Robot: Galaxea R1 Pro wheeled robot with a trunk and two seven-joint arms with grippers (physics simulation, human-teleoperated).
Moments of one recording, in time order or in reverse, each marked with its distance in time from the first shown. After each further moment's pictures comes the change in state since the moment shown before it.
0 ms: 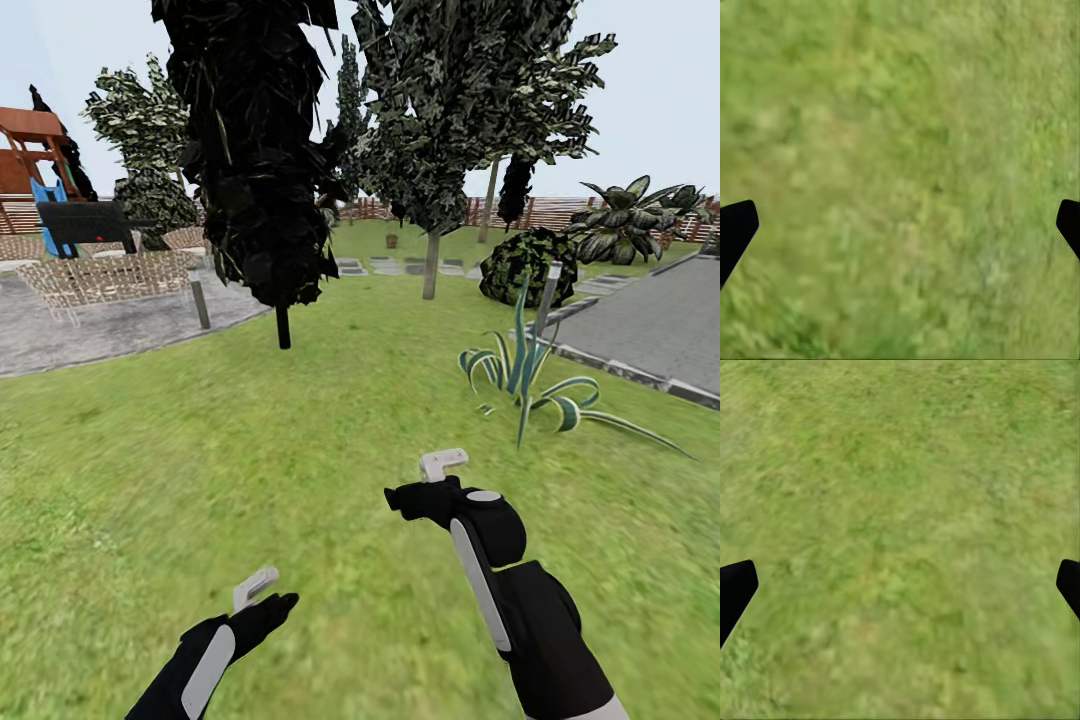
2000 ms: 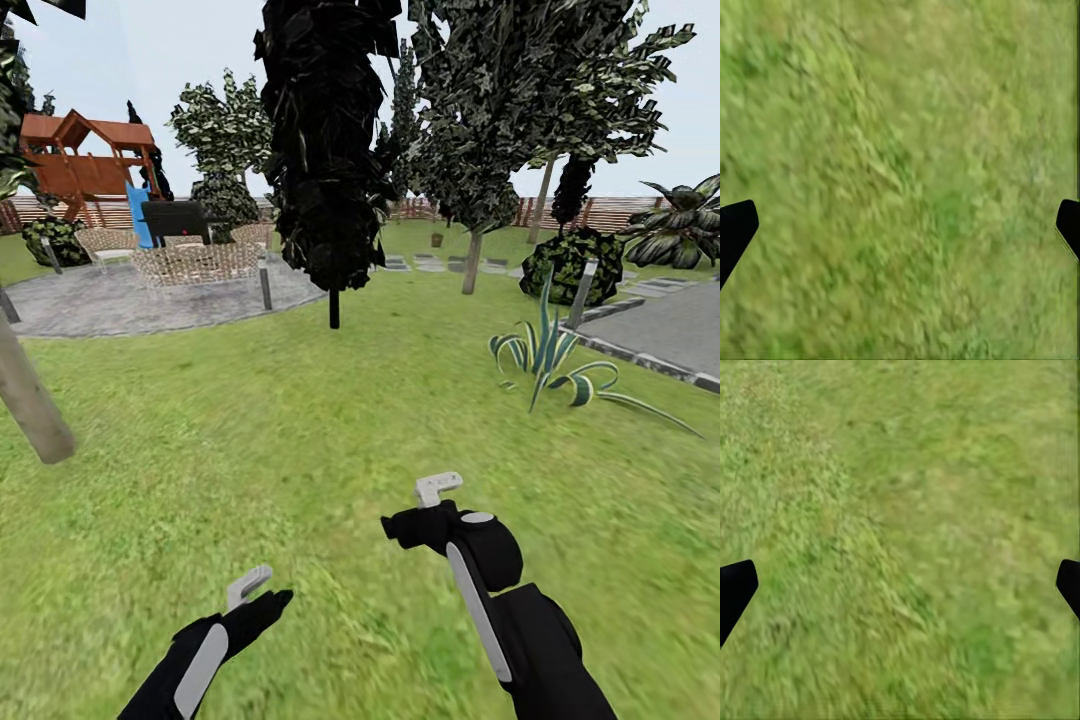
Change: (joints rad) left arm 0.000 0.017 0.011 -0.004 0.011 -0.004 -0.015; right arm 0.062 -0.008 0.033 0.004 0.001 0.032 0.001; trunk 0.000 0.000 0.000
